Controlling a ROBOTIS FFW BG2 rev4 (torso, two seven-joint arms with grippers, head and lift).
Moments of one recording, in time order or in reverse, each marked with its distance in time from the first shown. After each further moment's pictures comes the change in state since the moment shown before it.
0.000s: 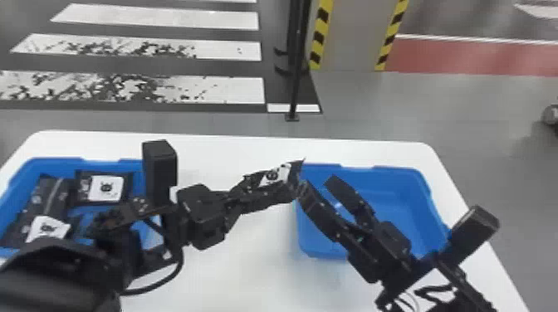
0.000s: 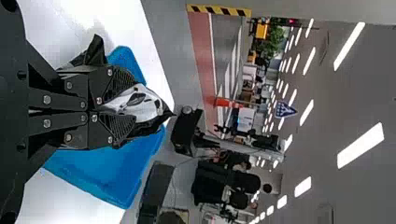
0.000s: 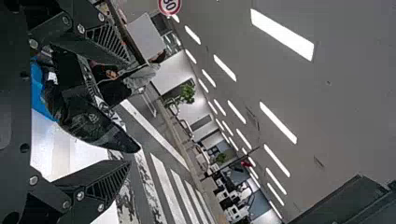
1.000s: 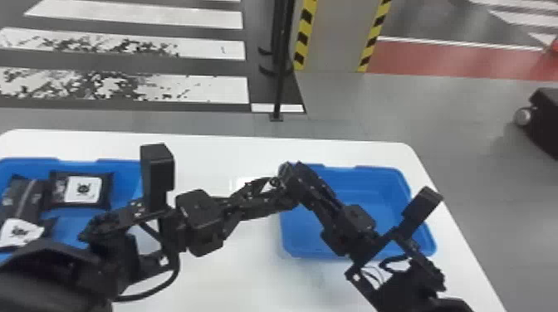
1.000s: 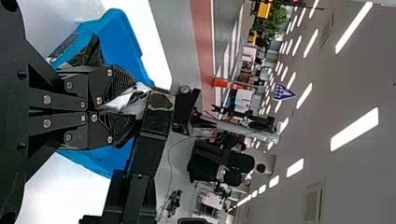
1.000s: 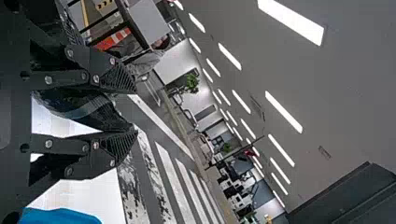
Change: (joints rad) left arm -0.020 0.008 -0.056 0.031 0.057 -0.008 0.000; right arm -0.152 -0.012 0.016 0.180 0.003 -0.015 -0.046
